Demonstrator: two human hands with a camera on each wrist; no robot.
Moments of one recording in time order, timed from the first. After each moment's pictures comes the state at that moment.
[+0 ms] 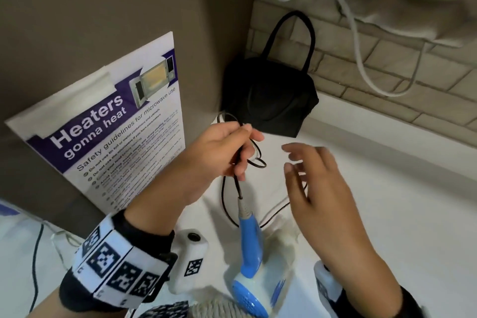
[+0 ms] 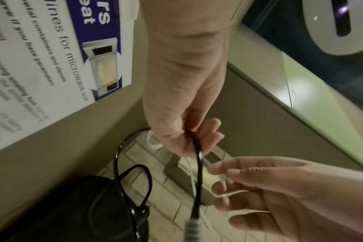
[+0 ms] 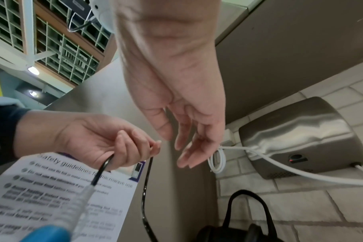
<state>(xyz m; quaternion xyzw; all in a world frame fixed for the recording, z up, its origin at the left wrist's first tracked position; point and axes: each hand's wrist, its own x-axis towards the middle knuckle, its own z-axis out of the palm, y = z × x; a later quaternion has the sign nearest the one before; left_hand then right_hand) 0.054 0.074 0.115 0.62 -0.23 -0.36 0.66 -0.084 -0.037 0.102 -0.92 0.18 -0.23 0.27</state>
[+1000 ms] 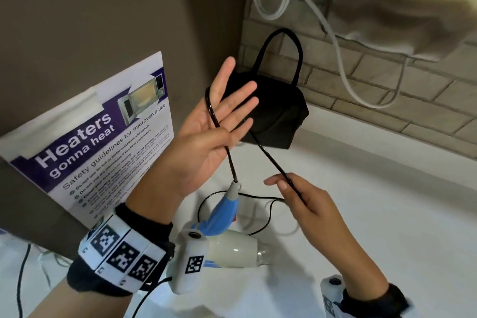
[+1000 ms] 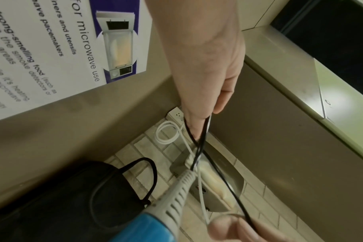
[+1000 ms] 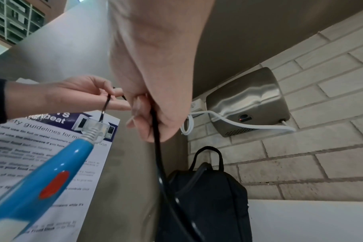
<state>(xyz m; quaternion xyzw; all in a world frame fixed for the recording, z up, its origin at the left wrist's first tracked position) 0.072 0.066 0.130 0.39 -0.37 -0.34 0.77 -0.088 -0.073 0.075 -0.86 0.16 -0.15 0.47</state>
